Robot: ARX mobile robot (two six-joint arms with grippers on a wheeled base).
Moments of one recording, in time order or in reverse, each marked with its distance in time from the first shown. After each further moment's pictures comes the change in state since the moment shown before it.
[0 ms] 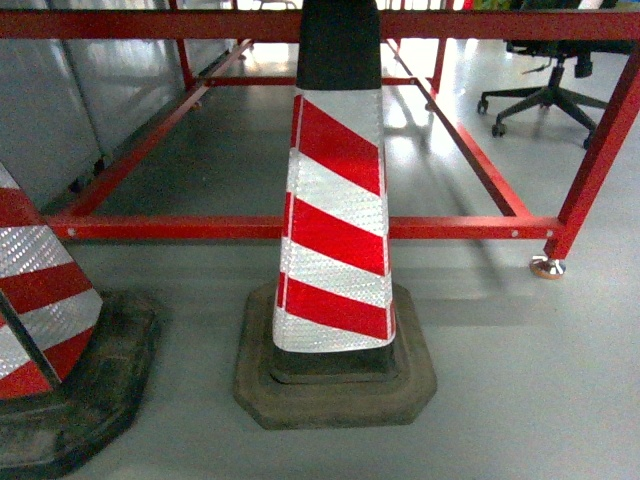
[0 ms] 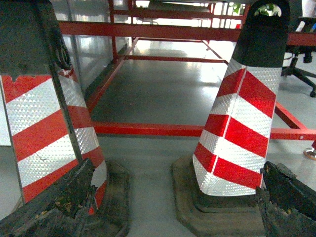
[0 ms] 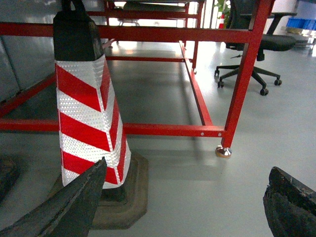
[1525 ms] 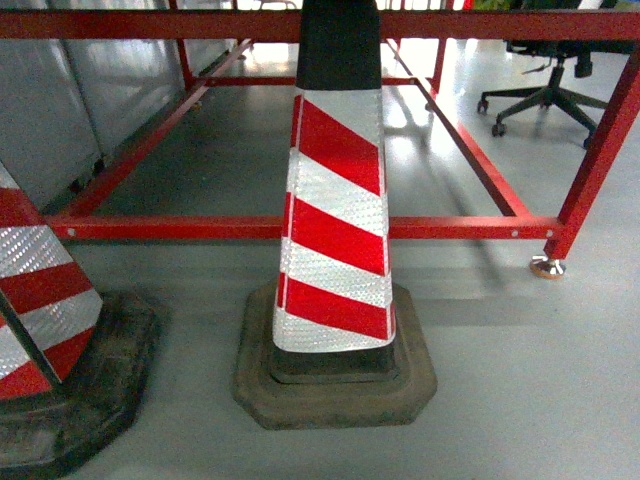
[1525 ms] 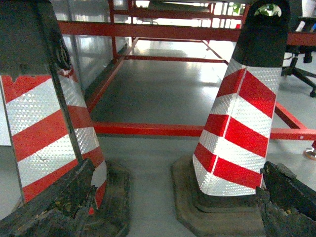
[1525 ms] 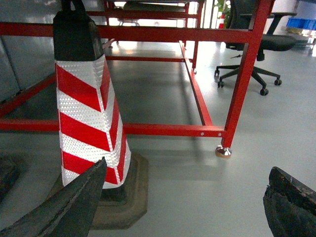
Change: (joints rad) left arm 0.000 0.000 0.000 0.000 0.000 0.000; right arm 0.000 0.000 0.000 0.000 0.000 0.000
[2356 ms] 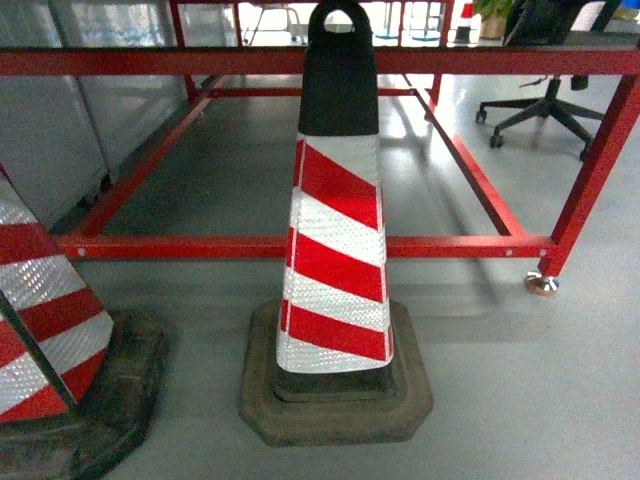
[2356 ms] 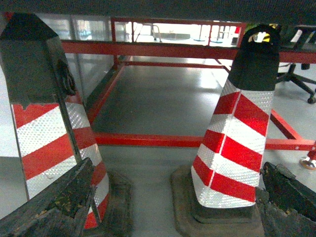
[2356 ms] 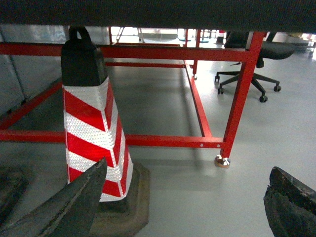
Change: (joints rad) left arm 0.000 0.000 0.000 -0.001 -0.002 0.004; right arm 0.000 0.000 0.000 -0.003 -0.001 0.000
